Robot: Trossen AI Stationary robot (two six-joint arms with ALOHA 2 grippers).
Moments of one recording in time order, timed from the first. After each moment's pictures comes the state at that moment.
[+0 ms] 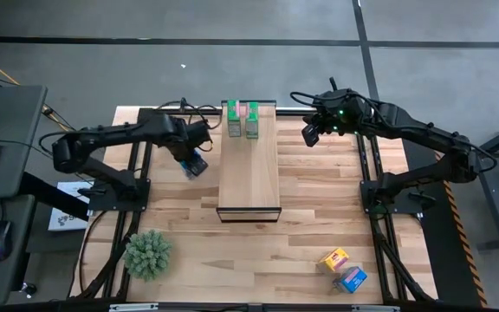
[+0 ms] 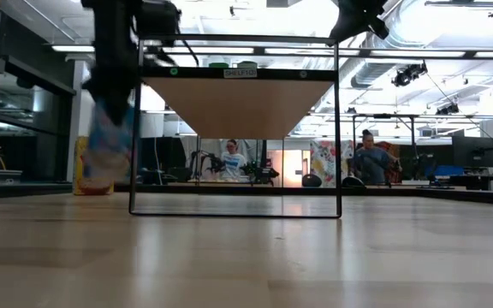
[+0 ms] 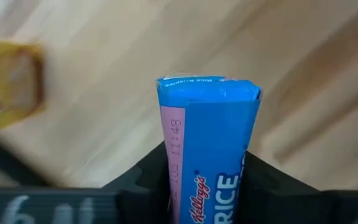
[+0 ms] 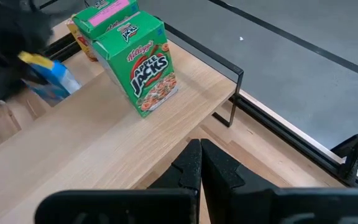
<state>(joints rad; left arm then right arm) 0.37 1.37 1.10 -1.19 -0.05 -0.43 -0.33 1.19 1.34 -0.82 0.23 0.34</state>
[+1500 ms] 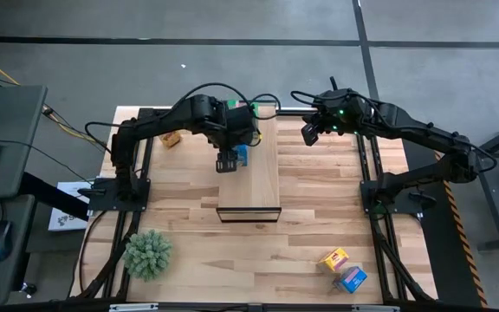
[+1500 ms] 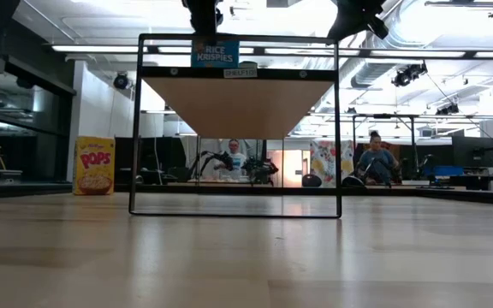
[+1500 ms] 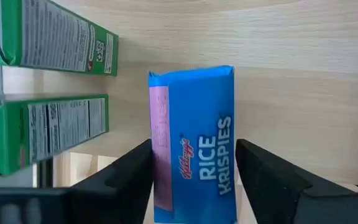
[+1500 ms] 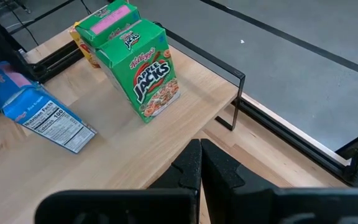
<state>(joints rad) 0.16 1.90 2.18 -1.57 -0.12 0.11 -0.33 1.19 1.34 -0.80 0.24 0.36</state>
